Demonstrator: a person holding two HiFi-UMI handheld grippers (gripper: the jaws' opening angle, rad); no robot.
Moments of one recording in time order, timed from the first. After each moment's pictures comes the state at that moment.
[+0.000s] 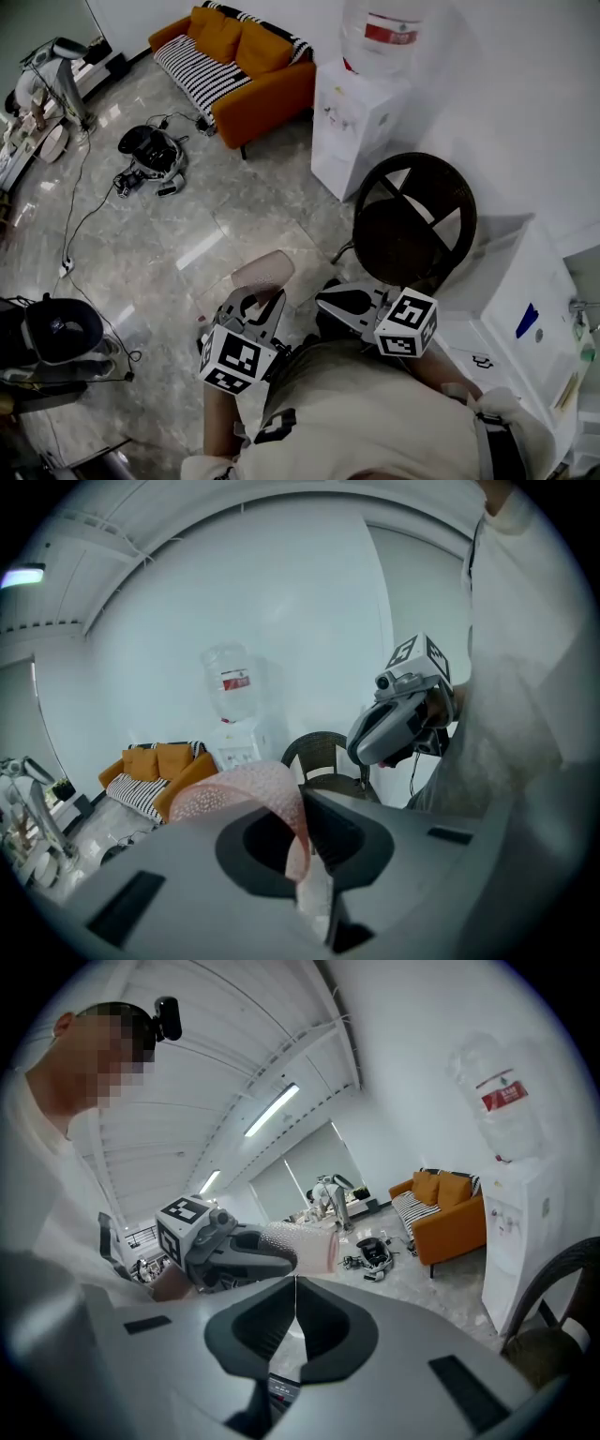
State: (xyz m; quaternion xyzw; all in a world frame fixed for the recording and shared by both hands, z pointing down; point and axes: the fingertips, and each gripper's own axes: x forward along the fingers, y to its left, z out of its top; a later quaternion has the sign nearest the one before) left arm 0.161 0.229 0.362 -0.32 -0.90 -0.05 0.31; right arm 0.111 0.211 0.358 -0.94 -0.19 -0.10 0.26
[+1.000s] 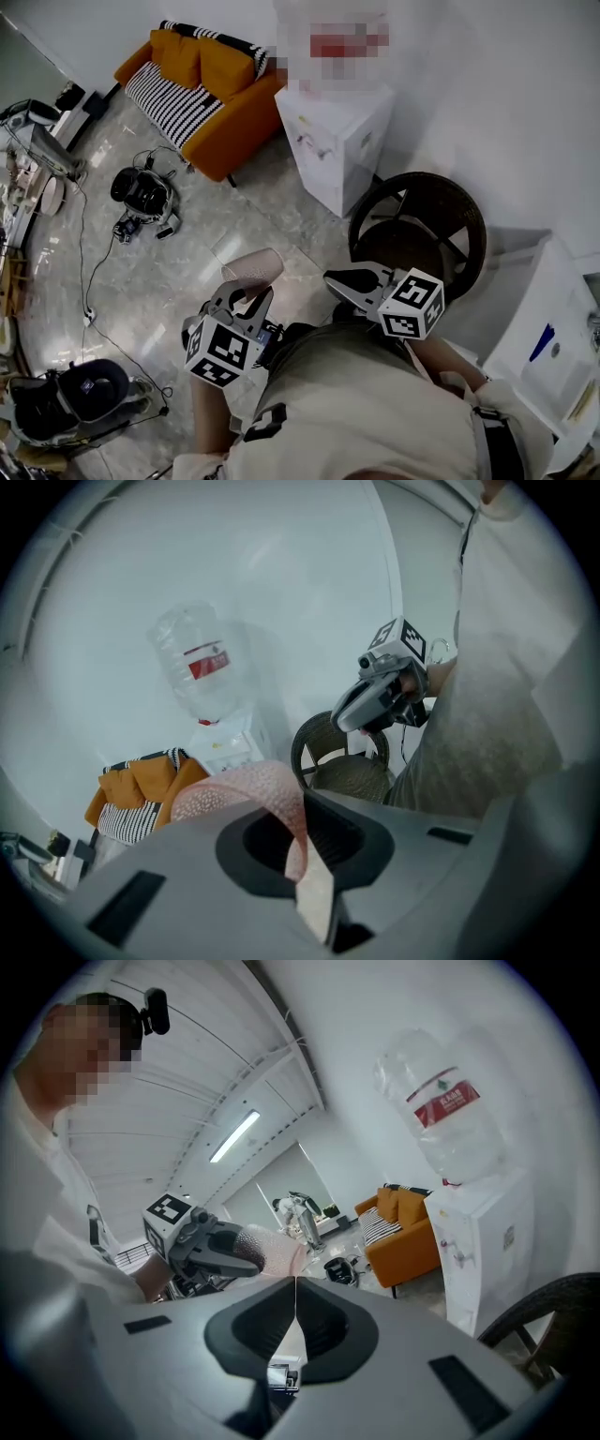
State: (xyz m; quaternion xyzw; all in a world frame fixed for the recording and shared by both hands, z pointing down) left arm 0.054 0.466 0.371 -0.23 -0.87 -0.02 0.43; right arm -0.035 0.467 0.379 -0.92 -0.26 -0.05 0.28
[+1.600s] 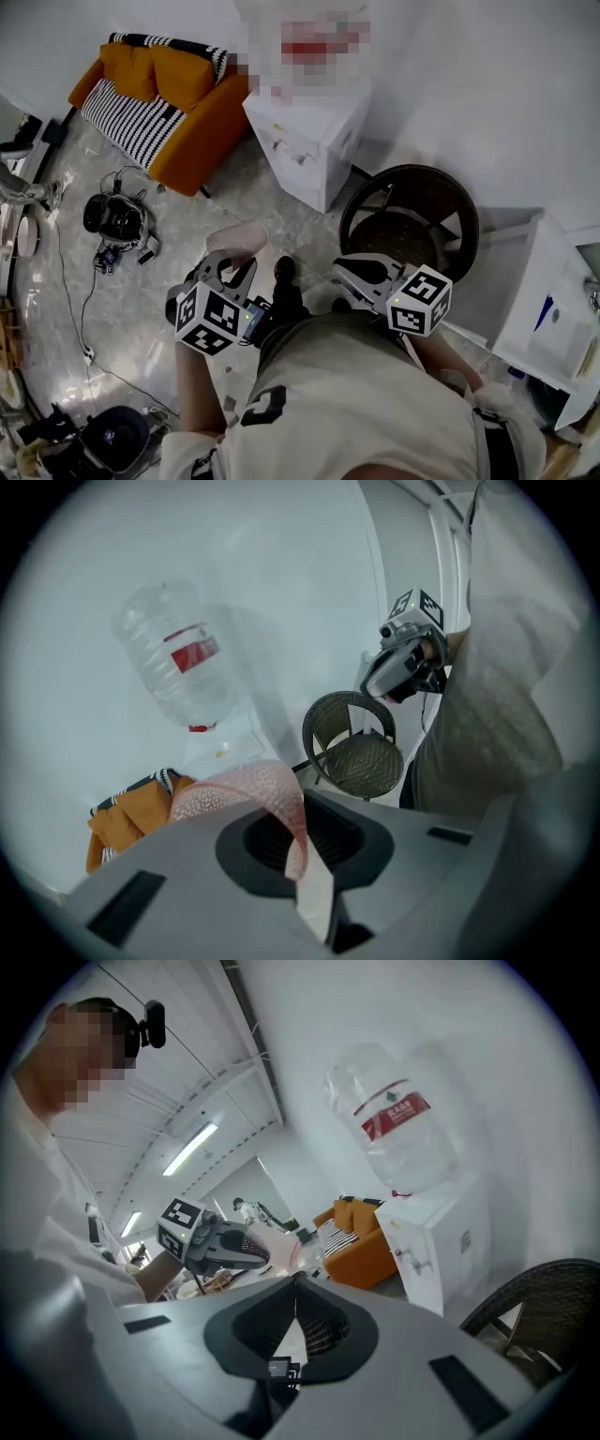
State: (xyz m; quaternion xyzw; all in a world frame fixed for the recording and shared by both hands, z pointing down) left arm 0.061 0.609 0.403 -0.15 -0.87 0.05 0.47; right arm -0.062 0.553 0.397 -0.87 -0.38 -0.03 0.31
